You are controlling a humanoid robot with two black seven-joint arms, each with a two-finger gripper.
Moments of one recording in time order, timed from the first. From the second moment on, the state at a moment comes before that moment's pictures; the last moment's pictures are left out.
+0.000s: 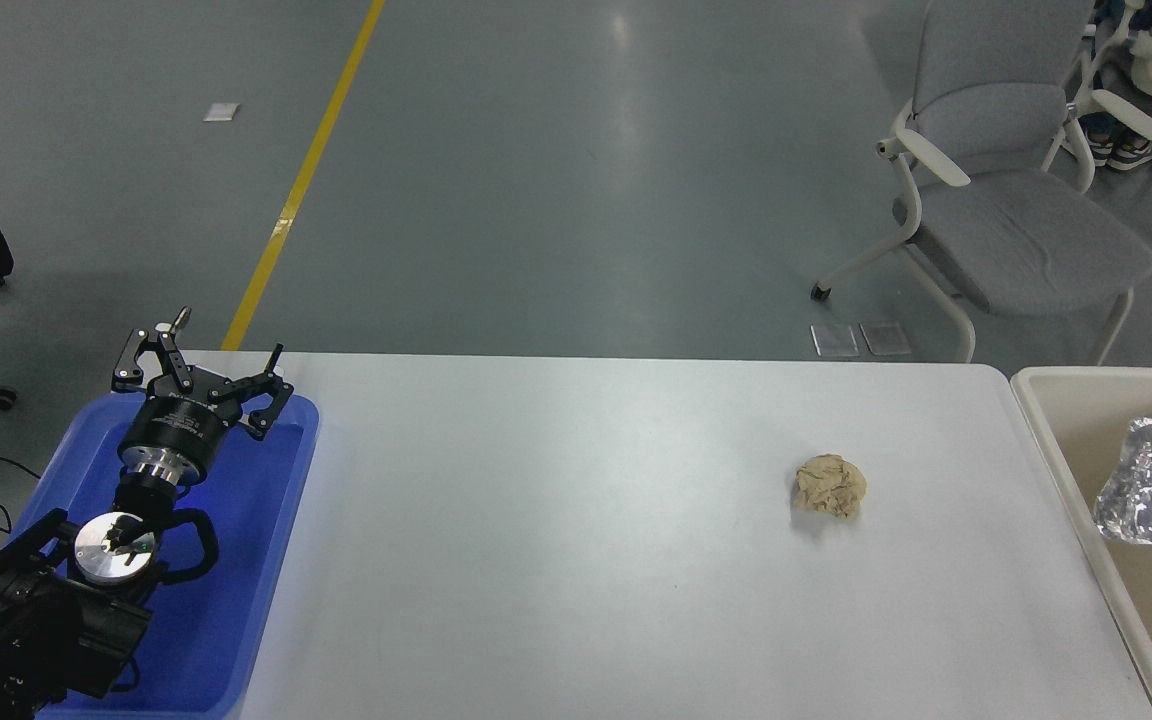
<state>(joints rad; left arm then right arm) -0.56 0.26 -1.02 -0.40 -0.29 -0.68 -0.10 0.61 -0.66 -0.77 0.16 -0.19 -0.04 0.11</state>
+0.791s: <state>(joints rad) -0.56 0.26 -1.02 -0.40 -0.29 -0.68 -0.10 0.73 -0.62 -0.76 0.17 -0.19 -0.06 0.11</state>
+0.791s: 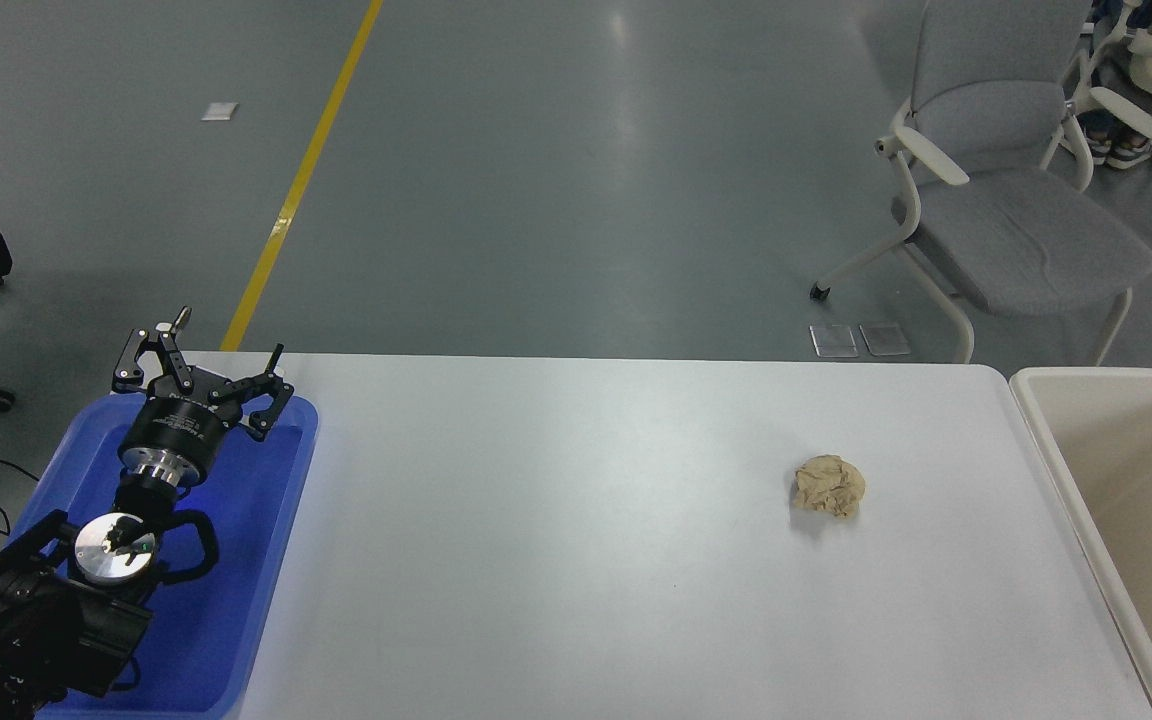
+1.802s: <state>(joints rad) -0.56 0.26 -1.02 -0.40 -0.29 -0.68 -0.10 1.71 -0.54 -1.14 1.00 -0.26 0.14 0.11</state>
